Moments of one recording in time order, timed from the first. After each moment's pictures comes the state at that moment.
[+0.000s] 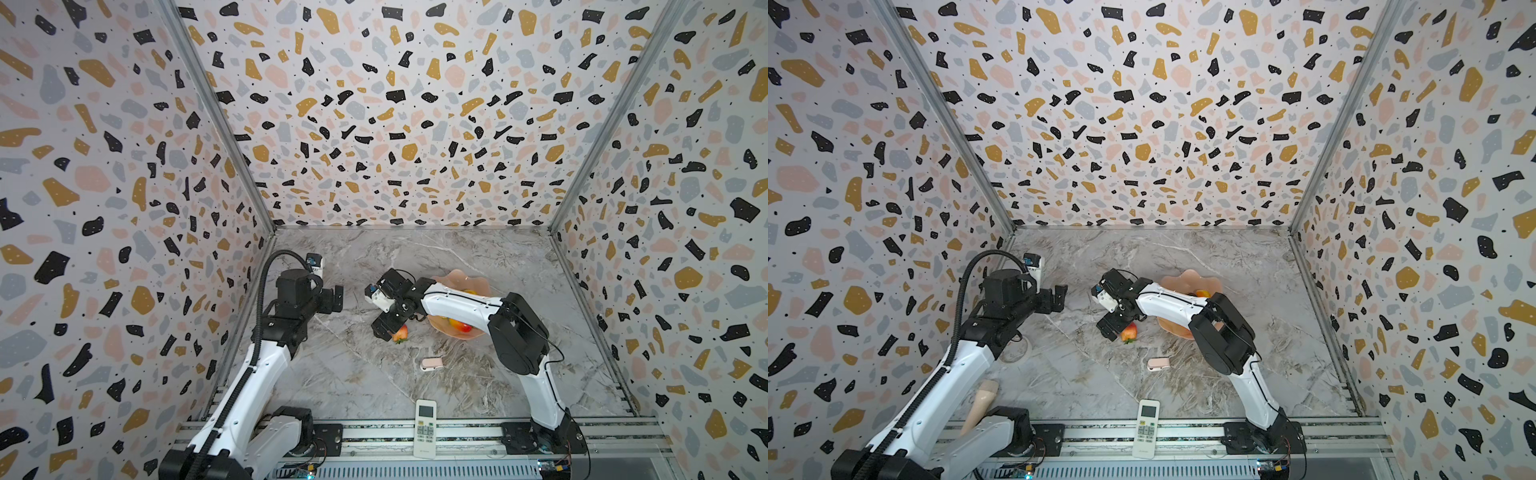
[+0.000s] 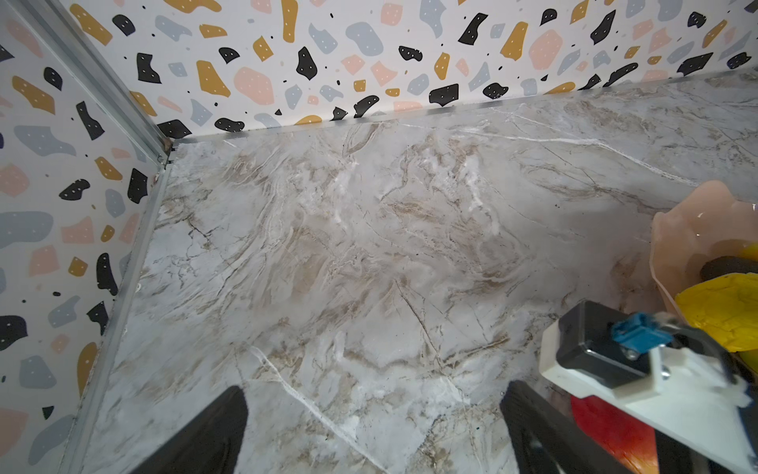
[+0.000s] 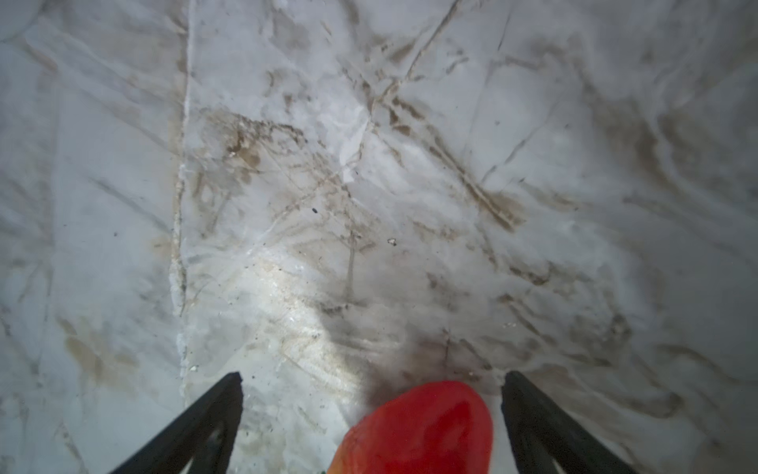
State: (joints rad) left arm -0.12 0.98 0.78 -0.35 0.03 0.04; right arm 0.93 2.14 1.66 -0.67 -0.16 0.02
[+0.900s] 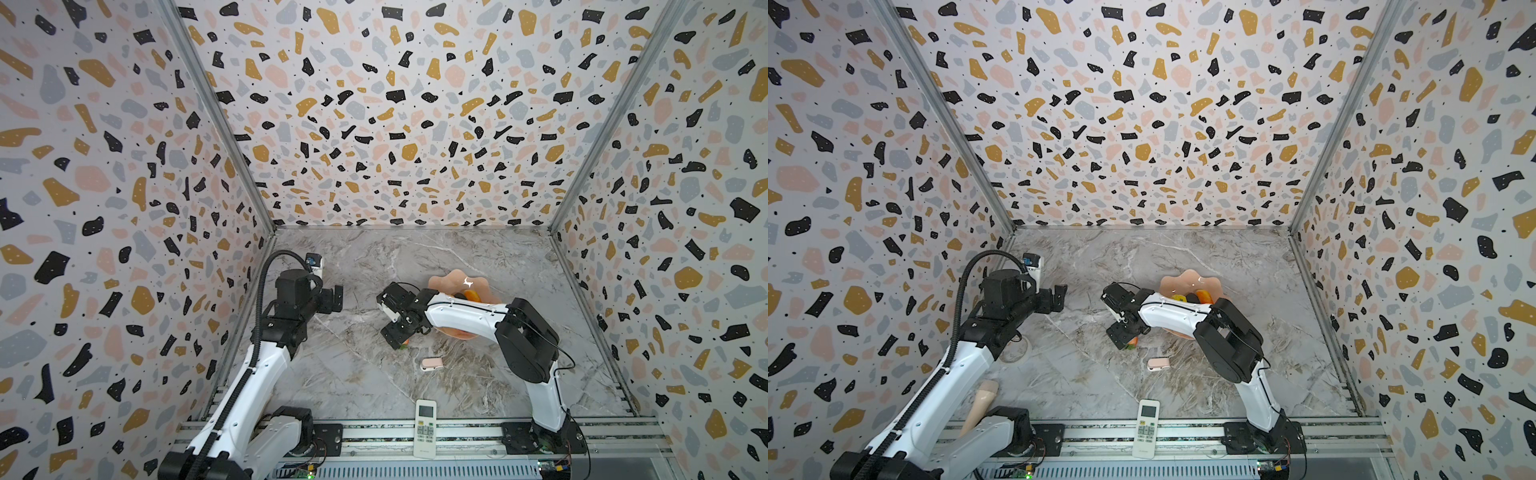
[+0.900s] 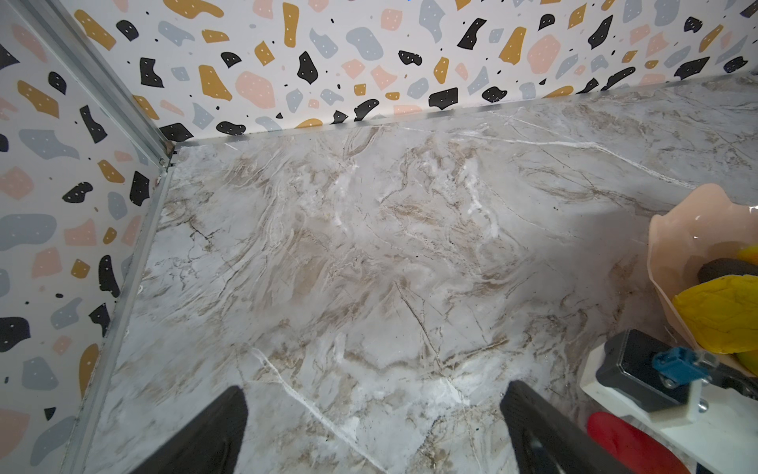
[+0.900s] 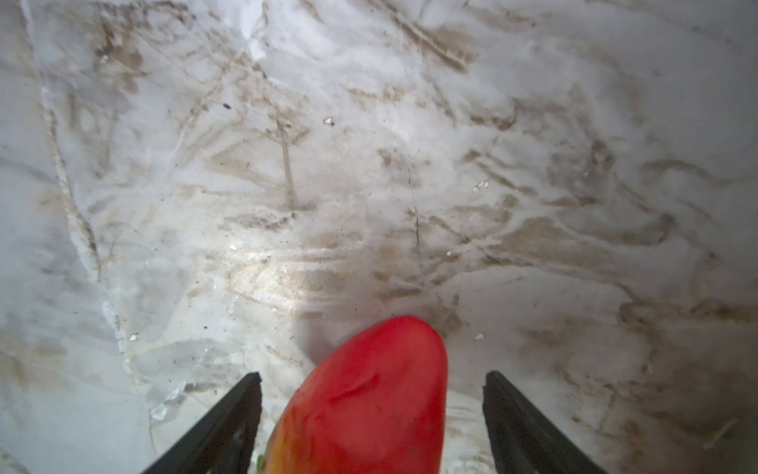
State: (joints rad) left arm -0.12 0.98 0.78 -0.35 0.03 0.04; right arm 0.97 2.04 1.51 -0.69 -0.01 0.18
